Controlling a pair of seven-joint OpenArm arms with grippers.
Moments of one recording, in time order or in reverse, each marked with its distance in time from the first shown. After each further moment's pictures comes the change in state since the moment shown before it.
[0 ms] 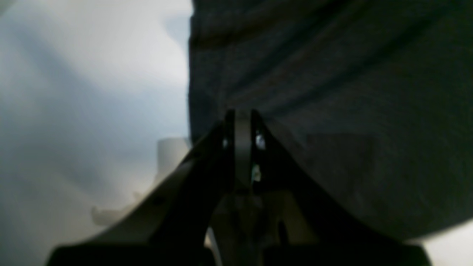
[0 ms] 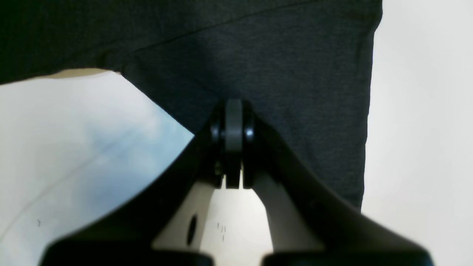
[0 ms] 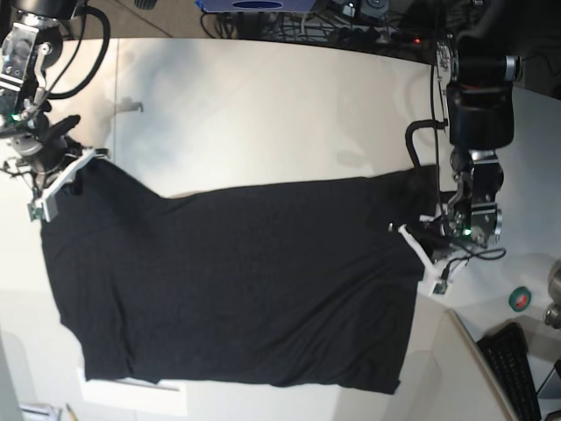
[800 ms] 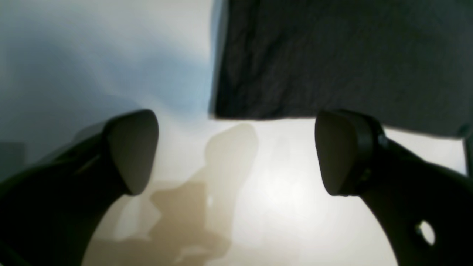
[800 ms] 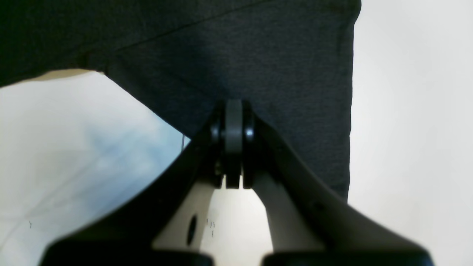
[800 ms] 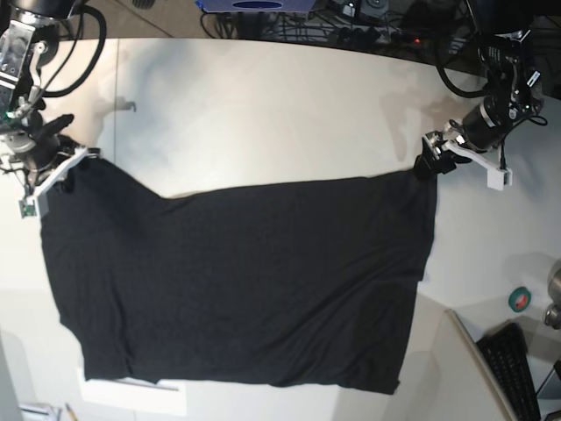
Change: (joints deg) left arm 26.5 -3.3 -18.1 9.4 -40.0 -9.0 -1.4; right arm -0.3 0.0 2.1 0.0 0.0 0.0 0.2
